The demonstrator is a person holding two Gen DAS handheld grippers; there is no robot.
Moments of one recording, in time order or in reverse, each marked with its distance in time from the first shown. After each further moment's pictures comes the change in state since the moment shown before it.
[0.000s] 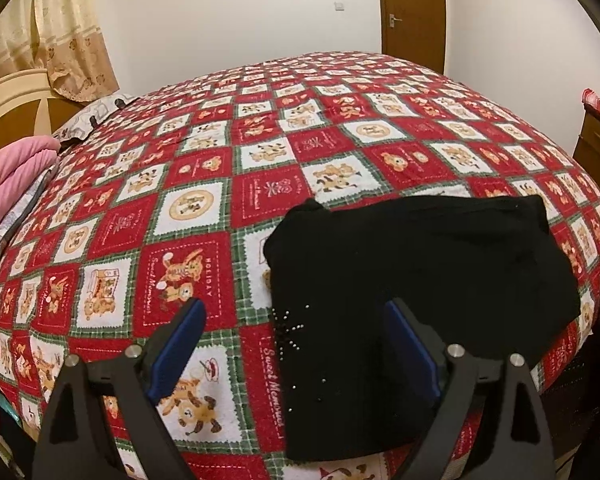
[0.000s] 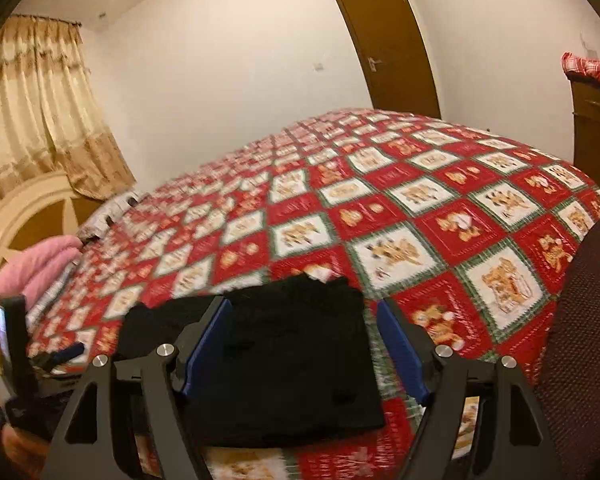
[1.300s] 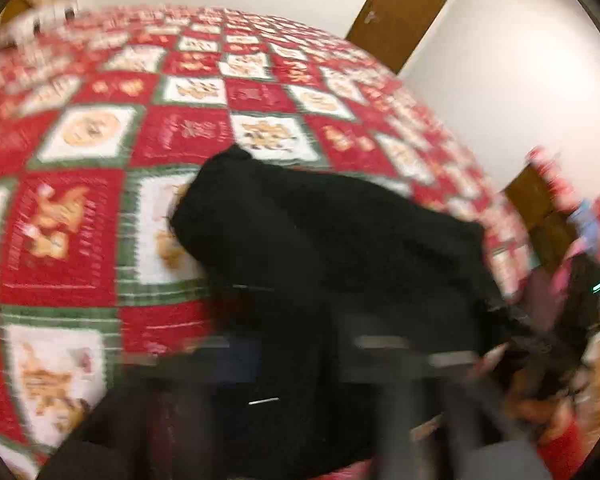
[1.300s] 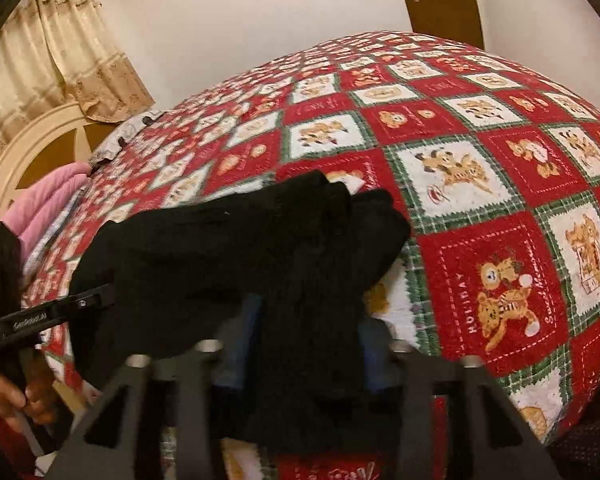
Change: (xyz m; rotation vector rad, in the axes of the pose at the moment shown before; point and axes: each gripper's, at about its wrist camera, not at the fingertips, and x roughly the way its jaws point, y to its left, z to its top) left arm 0.044 0.013 -0.002 -0.250 0.146 -0.491; right arm 0.082 0.001 -0.023 -0.085 0.290 0.116
